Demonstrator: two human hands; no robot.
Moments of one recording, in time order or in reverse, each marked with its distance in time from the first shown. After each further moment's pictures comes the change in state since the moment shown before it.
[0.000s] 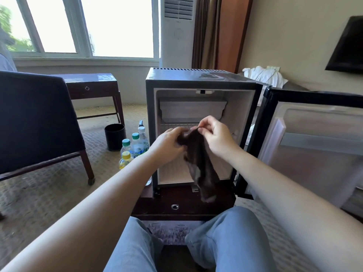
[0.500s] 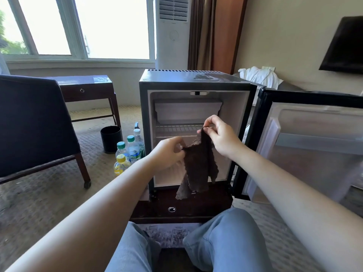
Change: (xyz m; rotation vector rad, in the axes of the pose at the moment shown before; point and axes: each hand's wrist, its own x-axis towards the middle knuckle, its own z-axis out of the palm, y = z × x) left_hand 0.000 0.006 0.011 -0.089 -0.161 -0.057; right_hand 0.000 0.011 -0.029 -0.161 -0.018 0.020
